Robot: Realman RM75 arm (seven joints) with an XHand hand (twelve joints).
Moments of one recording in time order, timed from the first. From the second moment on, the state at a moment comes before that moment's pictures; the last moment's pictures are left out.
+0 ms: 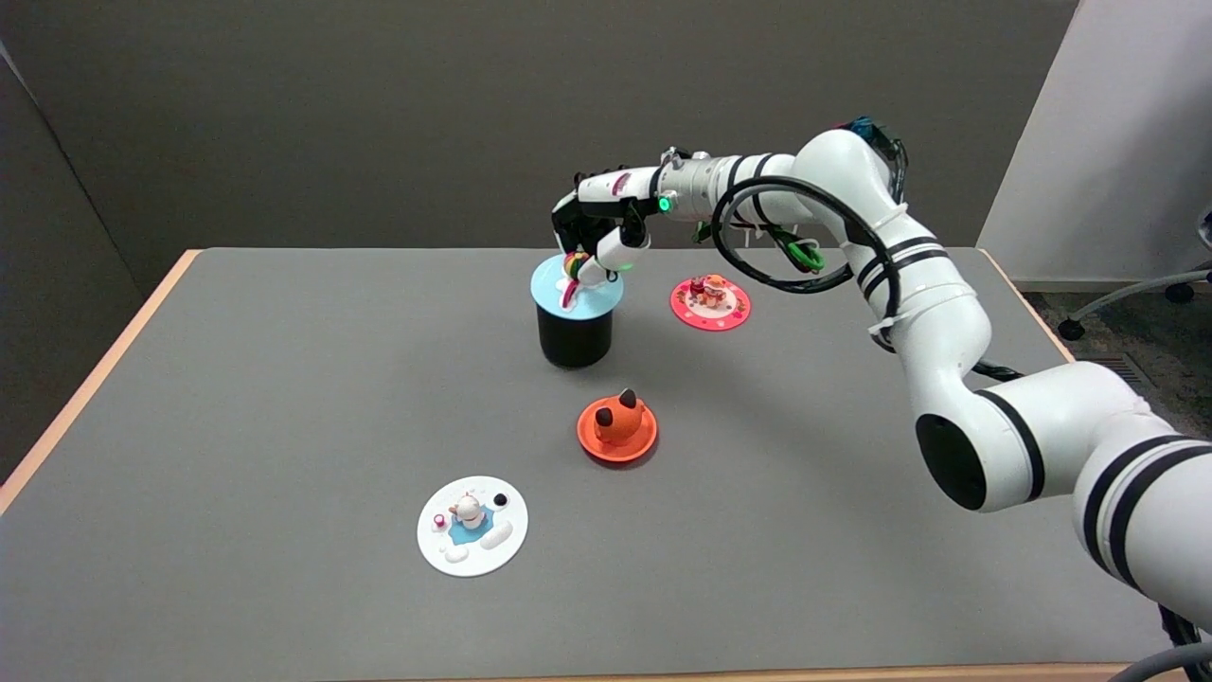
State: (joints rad) arm 0.94 -1.34 1.50 -0.89 -2.25 -0.84 -0.52
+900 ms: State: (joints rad) arm 0.94 -1.34 1.50 -0.88 -2.25 -0.84 -0.52
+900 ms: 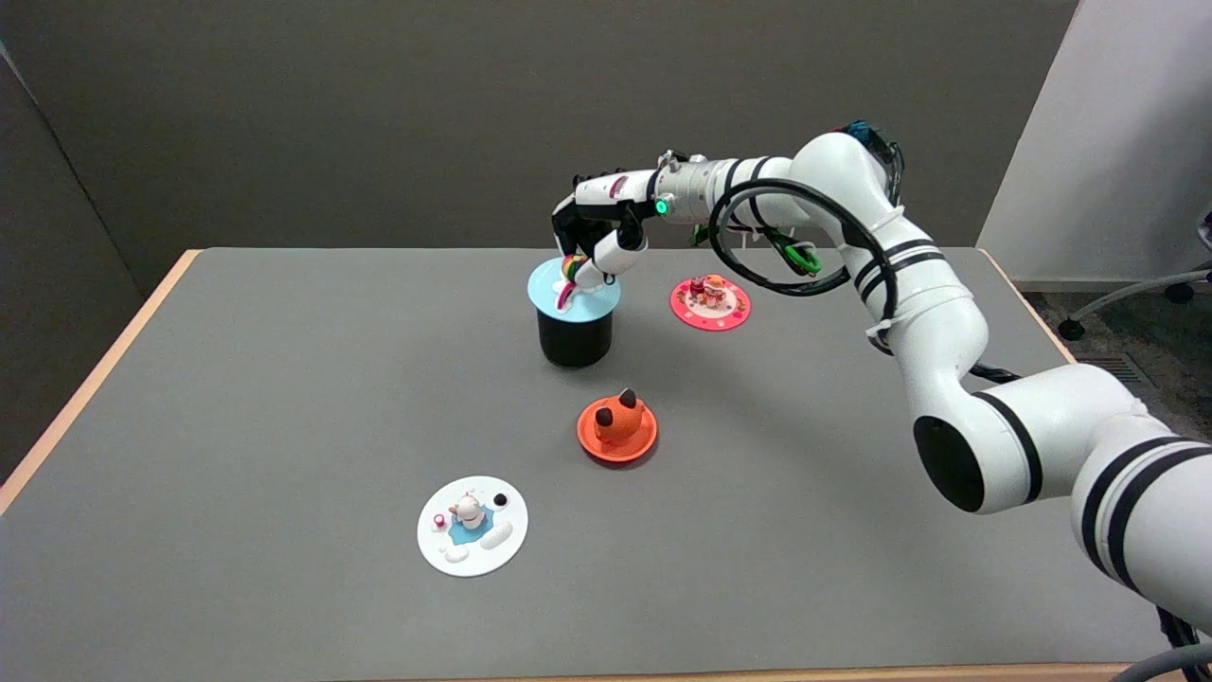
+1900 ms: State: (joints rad) arm 0.92 -1.34 1.51 -0.89 -2.24 -0.83 -0.52
